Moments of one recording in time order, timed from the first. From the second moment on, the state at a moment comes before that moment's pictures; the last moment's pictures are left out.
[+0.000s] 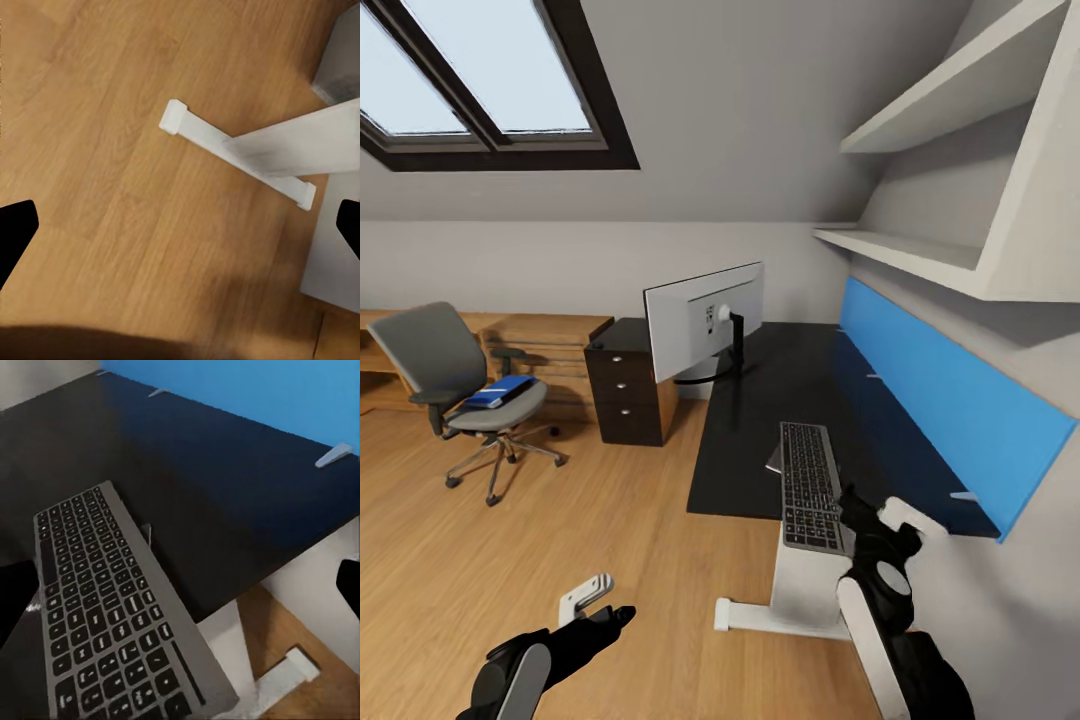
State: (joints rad) left arm -0.12 -0.05 0.08 -1.37 0.57 0.78 0.19; right arm -0.26 0.10 0.12 -1.56 -0.34 0.22 -0.76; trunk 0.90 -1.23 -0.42
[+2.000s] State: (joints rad) left arm -0.12 -0.05 0.05 -1.52 0.57 0.78 0.20; right arm -0.12 0.02 -0.13 -1.36 -1.05 0.13 0.01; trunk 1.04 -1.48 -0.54
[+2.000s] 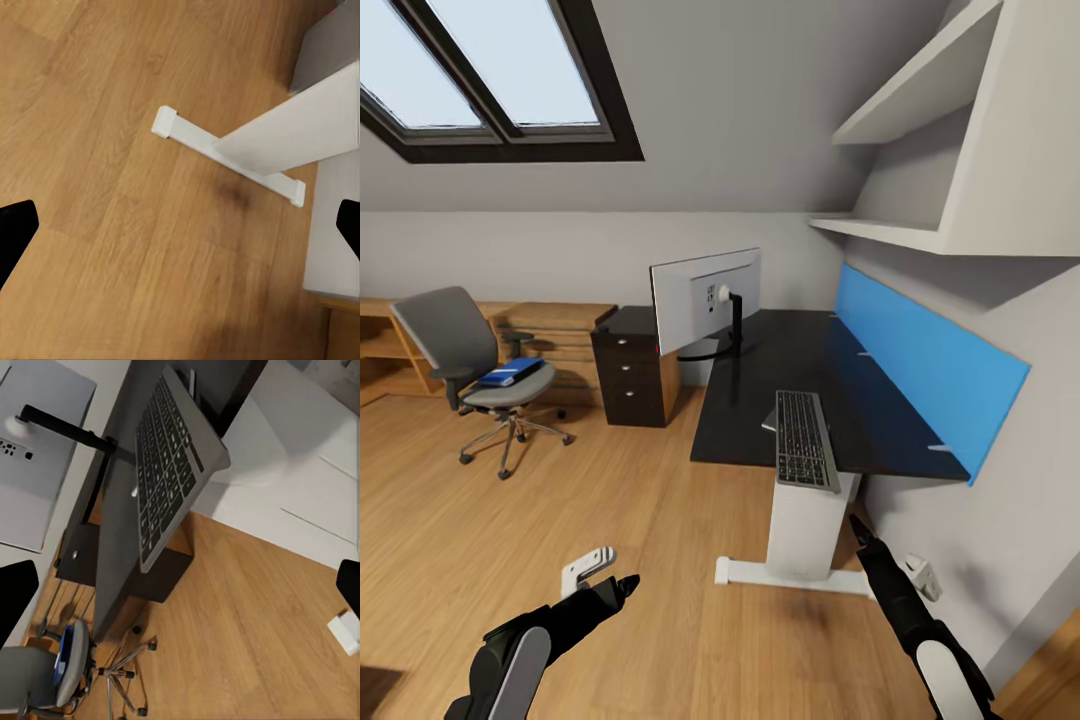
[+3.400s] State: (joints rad) left arm -0.06 -0.05 -0.05 -1.58 0.57 0.67 0.20; right arm -0.20 0.11 -0.12 -1.15 -1.07 -0.08 0.02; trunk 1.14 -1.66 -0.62
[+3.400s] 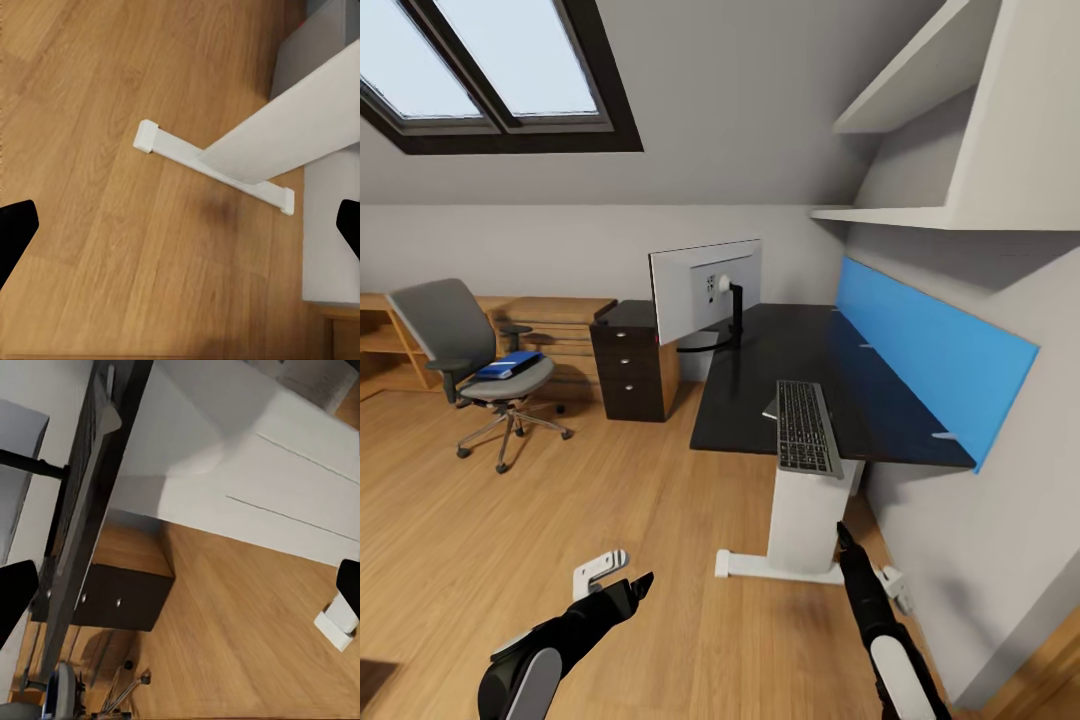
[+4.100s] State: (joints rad) left arm -0.06 -0.05 -0.05 -1.58 0.57 0.67 0.20; right arm -0.20 0.14 -0.12 -1.18 -1.16 -0.08 0.13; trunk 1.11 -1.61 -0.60
